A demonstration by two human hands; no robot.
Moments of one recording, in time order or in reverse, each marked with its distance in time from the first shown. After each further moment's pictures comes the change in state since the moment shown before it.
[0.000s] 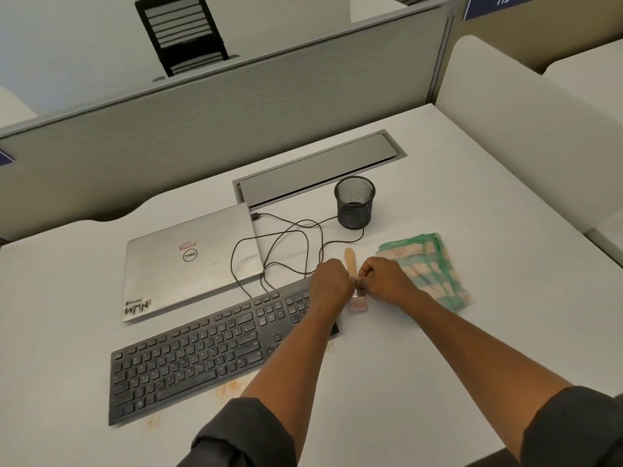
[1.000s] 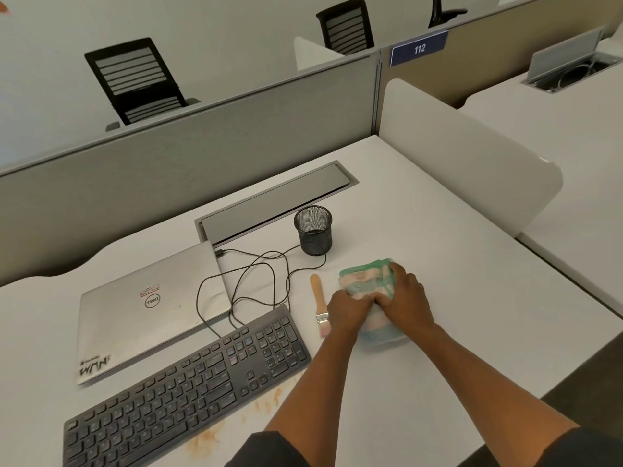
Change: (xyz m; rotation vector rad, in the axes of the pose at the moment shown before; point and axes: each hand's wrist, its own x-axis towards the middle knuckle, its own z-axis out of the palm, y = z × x) left_hand -0.022 0.061 0.058 -0.622 -0.130 -0.148; right_hand -0.042 0.069 -0.046 -0.085 0.366 0.132
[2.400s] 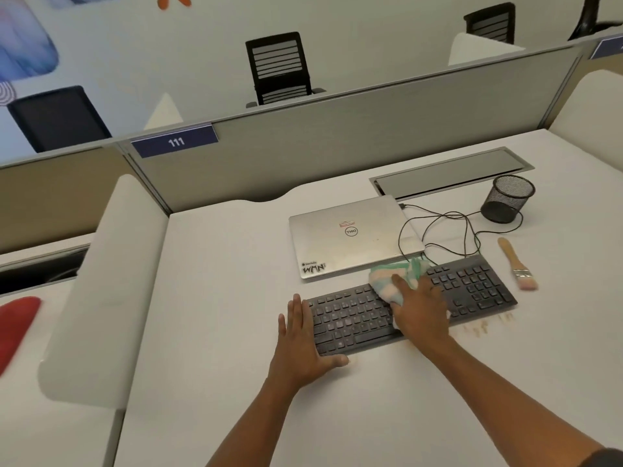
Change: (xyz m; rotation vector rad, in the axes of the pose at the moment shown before) left_hand -0.135 -0.293 -0.459 0.892 0.144 0.311; right_hand -0.225 -0.268 0.232 -0.454 0.038 -0.288
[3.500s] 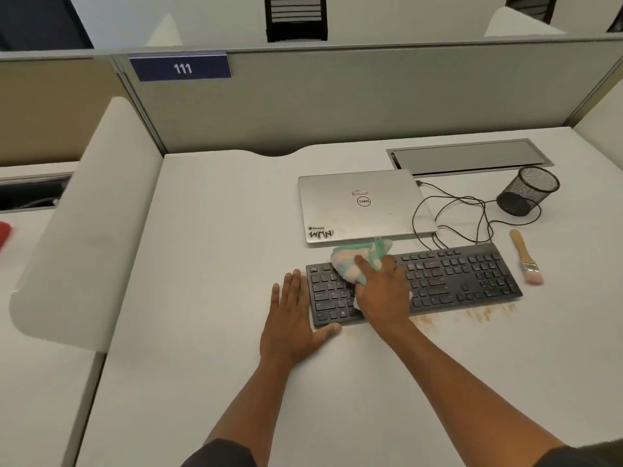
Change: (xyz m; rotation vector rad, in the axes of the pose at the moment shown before) left_hand -0.010 -0.023 0.032 0.070 0.157 0.000; right_hand -0.025 -0.081 0.017 -0.035 0.040 -0.132
